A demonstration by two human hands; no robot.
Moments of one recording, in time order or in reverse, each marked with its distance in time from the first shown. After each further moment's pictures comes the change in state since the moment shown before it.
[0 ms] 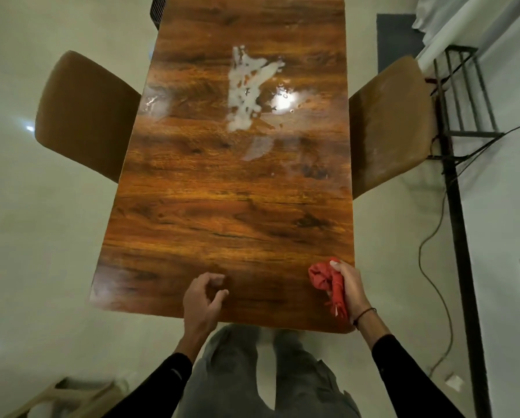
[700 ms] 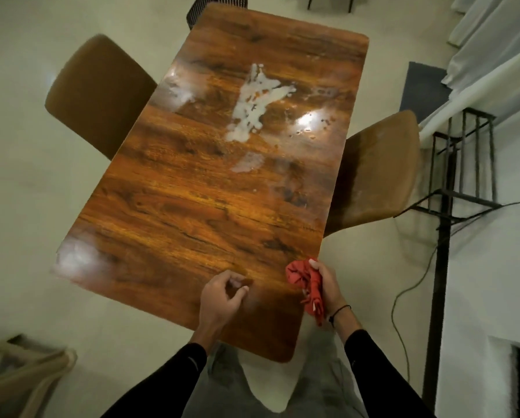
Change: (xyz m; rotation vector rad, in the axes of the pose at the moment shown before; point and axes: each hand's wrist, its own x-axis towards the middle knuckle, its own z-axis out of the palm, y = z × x) left_hand -0.001 0.110 0.132 -0.090 0.063 -0.049; right_hand 0.055 -0.099 -0.048 -0.033 -0.282 0.064
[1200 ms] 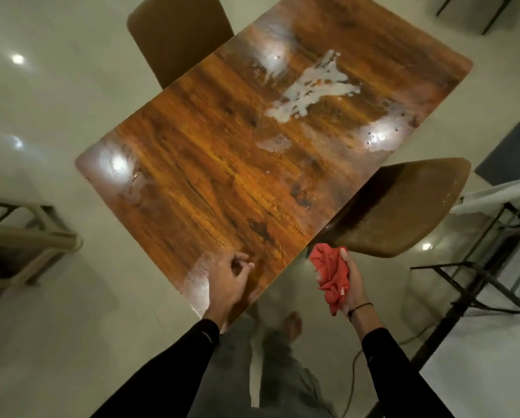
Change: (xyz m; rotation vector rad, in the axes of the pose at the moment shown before) left_hand -0.022 0.094 0.141 -0.242 0.419 -0.394; right_hand 0.058 -0.117 -0.120 -0.064 -0.304 0.144
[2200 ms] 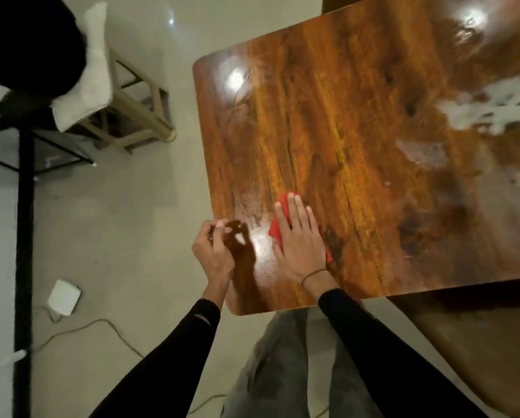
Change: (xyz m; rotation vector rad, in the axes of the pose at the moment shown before) left_hand 0.029 -0.071 -0.037 -0.386 0.981 -0.312; right_hand 0.140 0.109 0.179 -2.085 -0.756 -1.099
